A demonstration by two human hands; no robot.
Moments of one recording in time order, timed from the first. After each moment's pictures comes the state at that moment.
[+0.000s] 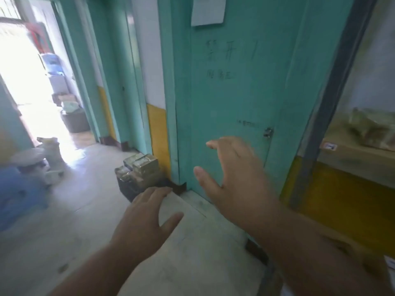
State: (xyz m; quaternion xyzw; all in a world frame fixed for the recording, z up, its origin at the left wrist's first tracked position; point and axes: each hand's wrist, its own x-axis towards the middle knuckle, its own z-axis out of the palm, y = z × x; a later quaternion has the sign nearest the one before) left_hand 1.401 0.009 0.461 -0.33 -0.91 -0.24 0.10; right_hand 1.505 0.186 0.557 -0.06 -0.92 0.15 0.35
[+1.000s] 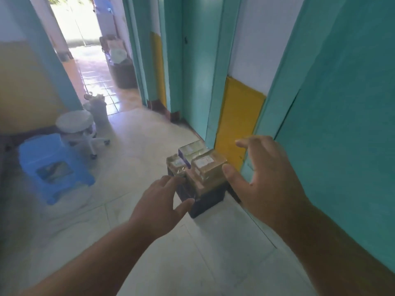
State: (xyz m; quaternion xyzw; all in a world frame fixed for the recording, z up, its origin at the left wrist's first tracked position) left_hand 0.756 -0.114 0.375 -0.21 -0.95 -0.23 -0.03; right_hand 0.825 0.097 0.479 -0.02 -0.96 0.20 0.21
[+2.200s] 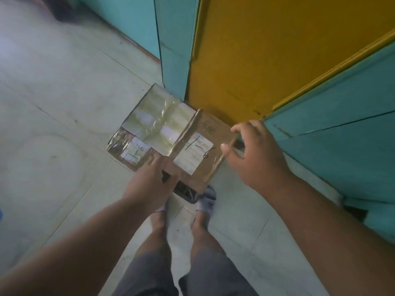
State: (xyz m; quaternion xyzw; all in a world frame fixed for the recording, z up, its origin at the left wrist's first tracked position) left_hand 0.182 0.056 0.042 -0.21 -0.88 -0.16 -0.41; right_hand 0.292 0.260 0.100 -0.30 -0.93 0.21 -0.04
